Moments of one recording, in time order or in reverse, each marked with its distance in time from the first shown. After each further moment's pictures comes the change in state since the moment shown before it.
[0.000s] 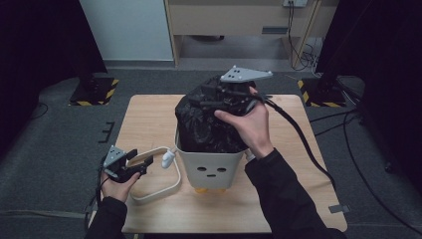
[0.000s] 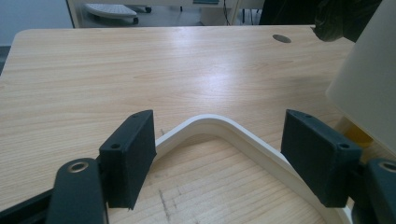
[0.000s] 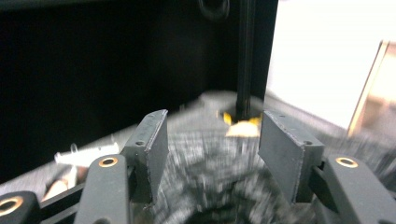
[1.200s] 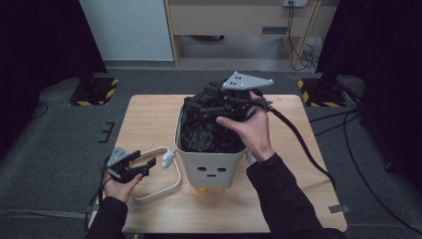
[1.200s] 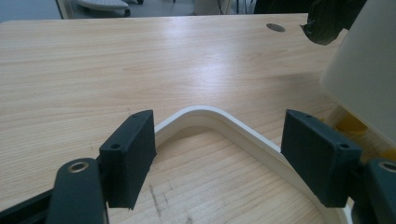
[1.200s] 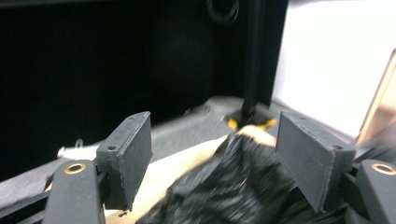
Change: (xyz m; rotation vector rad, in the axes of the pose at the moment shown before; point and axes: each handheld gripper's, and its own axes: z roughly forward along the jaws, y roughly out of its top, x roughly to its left) left arm -0.004 -0.002 0.005 0.033 -0.024 0.012; right arm -0.004 -0.009 -0.004 -0.092 0.023 -0.046
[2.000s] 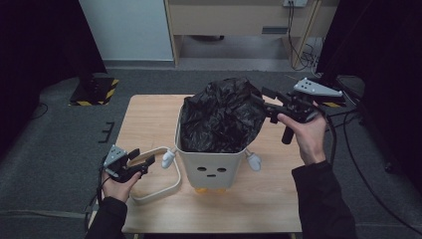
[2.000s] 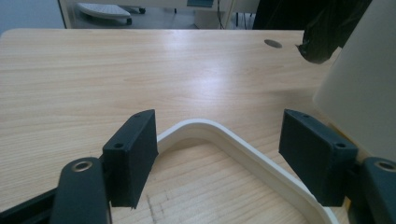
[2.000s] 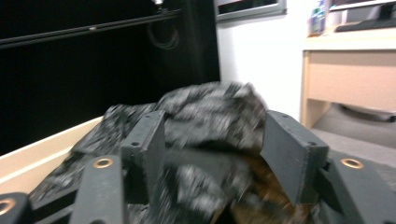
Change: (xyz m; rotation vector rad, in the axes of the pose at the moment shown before) left arm 0.000 0.006 -0.006 -0.052 0.000 -0.039; right arm -0.082 -0.047 -0.100 -0.074 -0.171 0.144
